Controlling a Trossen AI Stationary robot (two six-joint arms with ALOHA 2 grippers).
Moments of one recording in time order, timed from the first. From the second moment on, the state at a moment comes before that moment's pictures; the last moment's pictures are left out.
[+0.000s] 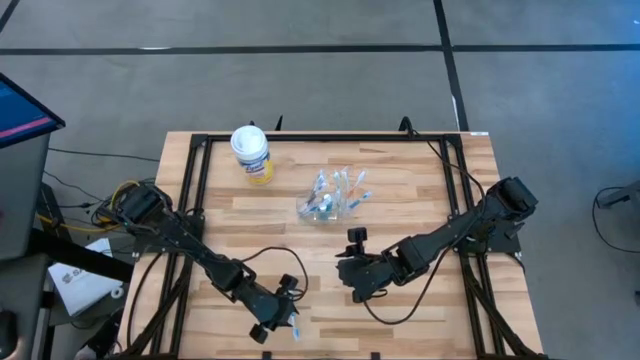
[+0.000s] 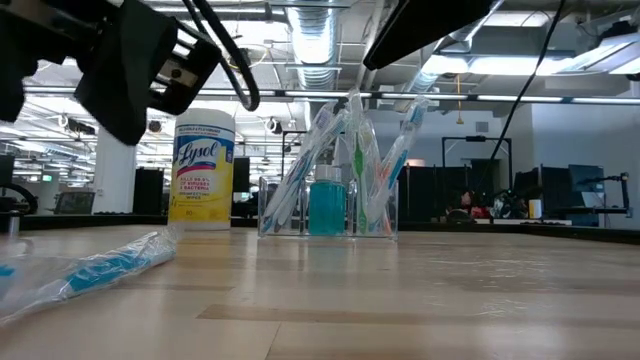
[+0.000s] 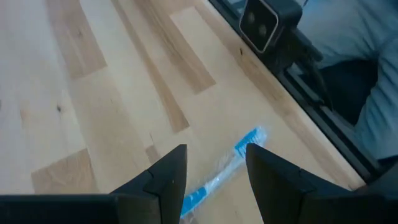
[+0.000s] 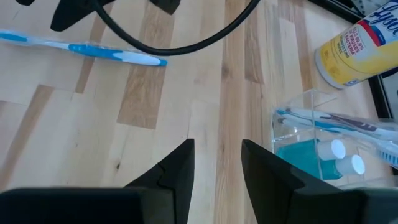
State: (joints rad) left arm -0.65 1.74 0.91 0.08 -0.14 -0.09; right arm 0.50 1.71 1.29 -0.51 0.55 0.08
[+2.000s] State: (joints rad) left arm -0.64 1.90 0.91 0.28 -0.13 -0.02; right arm 0.50 1.71 1.29 -0.52 0.55 0.08
